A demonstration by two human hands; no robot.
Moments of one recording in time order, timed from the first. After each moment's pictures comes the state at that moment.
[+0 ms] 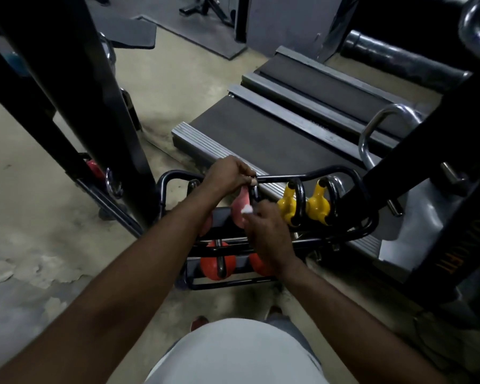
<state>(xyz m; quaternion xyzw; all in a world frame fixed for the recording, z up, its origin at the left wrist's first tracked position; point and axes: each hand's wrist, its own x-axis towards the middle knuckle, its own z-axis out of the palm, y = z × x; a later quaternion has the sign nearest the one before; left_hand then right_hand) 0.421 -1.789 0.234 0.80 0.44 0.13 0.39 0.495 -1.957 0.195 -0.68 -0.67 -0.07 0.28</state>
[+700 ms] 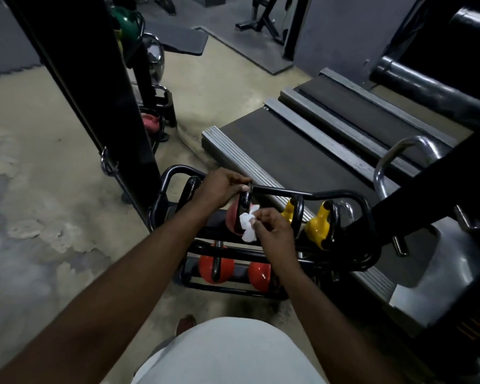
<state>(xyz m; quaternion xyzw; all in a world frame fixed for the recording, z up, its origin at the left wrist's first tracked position) 0.417 -1.821 0.222 0.73 0.50 0.25 0.40 0.549 -1.956 0.187 -0.63 -0.44 0.38 0.51</state>
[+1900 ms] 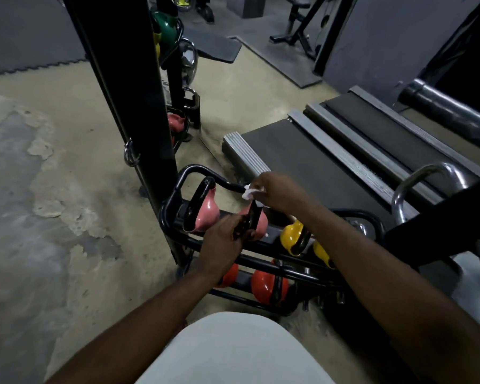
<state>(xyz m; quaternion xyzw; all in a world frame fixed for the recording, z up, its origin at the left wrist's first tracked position) 0.409 -1.937 0.174 0.72 0.52 0.39 0.26 0.573 -1.845 0.271 -0.54 -0.82 0.15 0.07</state>
